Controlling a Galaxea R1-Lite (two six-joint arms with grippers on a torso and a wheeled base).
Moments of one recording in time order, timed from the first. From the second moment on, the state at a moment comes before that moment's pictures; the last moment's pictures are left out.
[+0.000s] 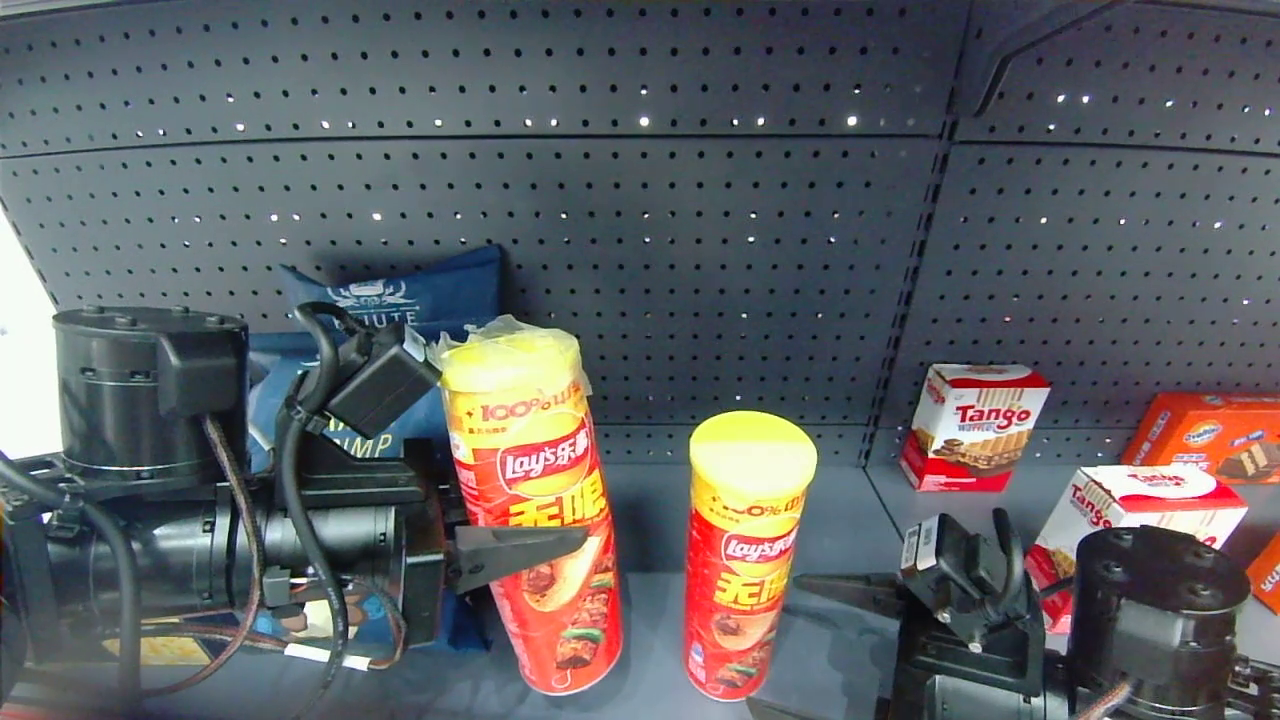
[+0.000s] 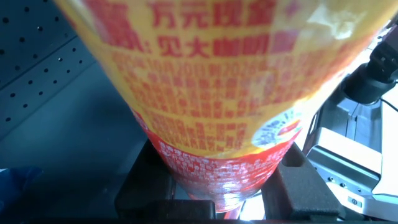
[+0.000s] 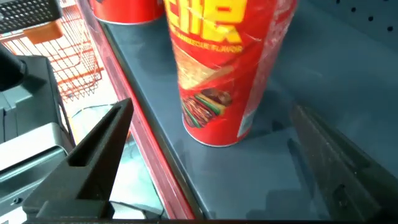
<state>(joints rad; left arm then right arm) -0.42 1.46 -0.69 -0.39 -0.67 0.09 0.74 1.66 -0.27 -1.13 0.31 -0.06</state>
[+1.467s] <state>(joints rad) -0.42 1.46 -0.69 -0.39 -0.67 0.09 0.80 1.68 -0.28 -1.13 0.31 -0.06</state>
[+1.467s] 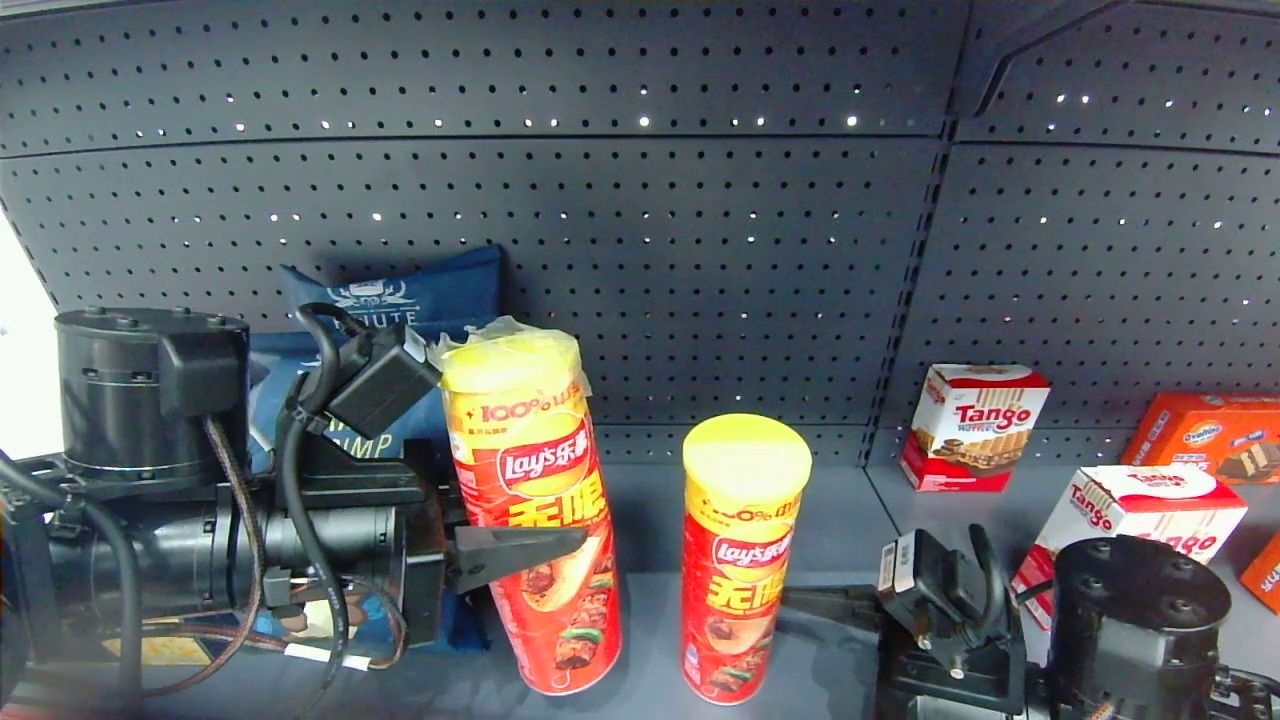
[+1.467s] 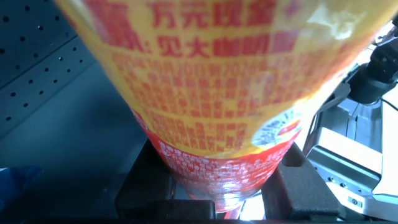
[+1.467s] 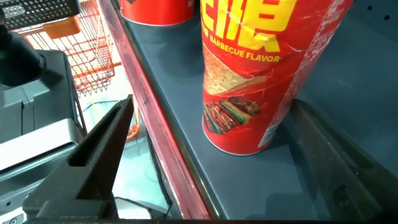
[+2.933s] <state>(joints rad) -0.41 1.45 -0.71 -0.39 -0.67 0.09 0.65 1.11 -0.48 -0.47 -0.16 0.00</state>
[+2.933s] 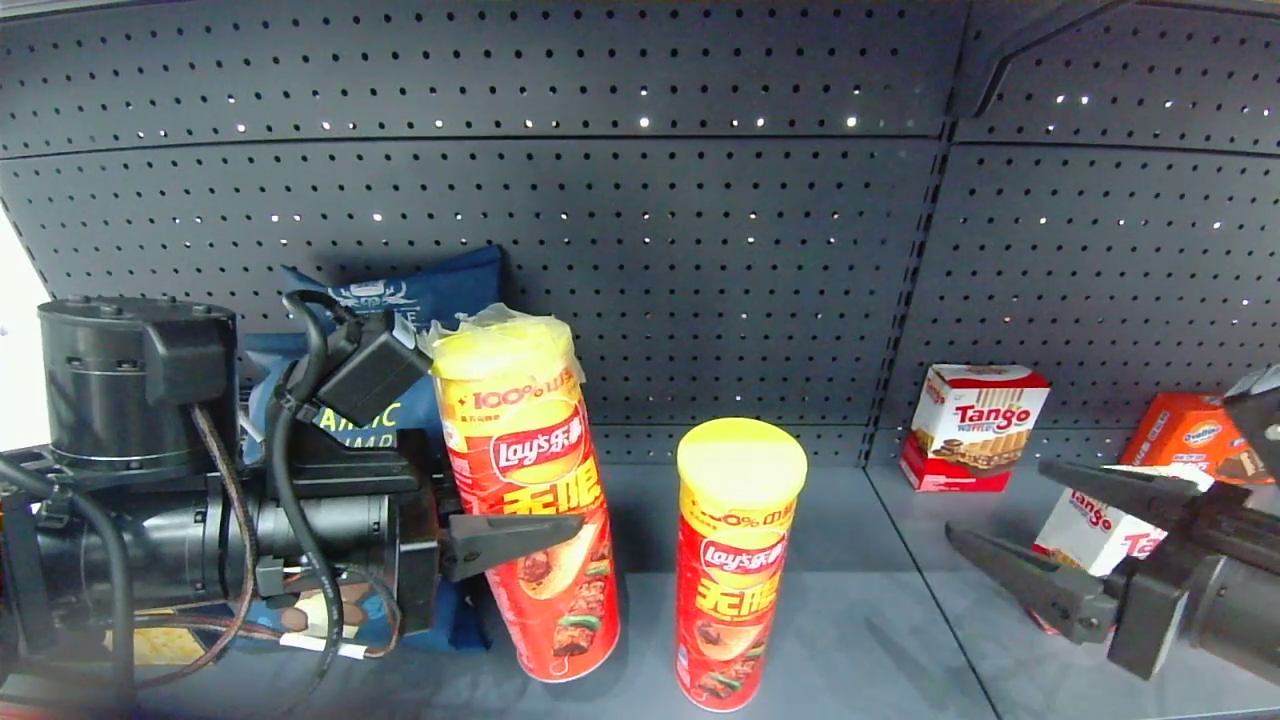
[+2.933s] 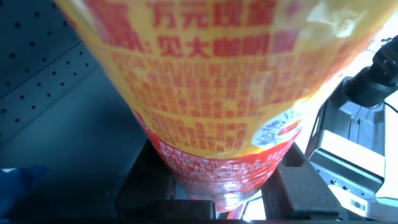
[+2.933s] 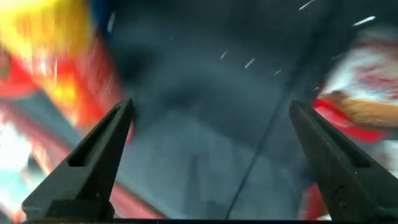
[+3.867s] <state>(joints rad) -0.31 1.66 -1.01 -0.35 -0.63 0.27 0.42 1.01 -0.40 -0.45 -0.22 0.03</state>
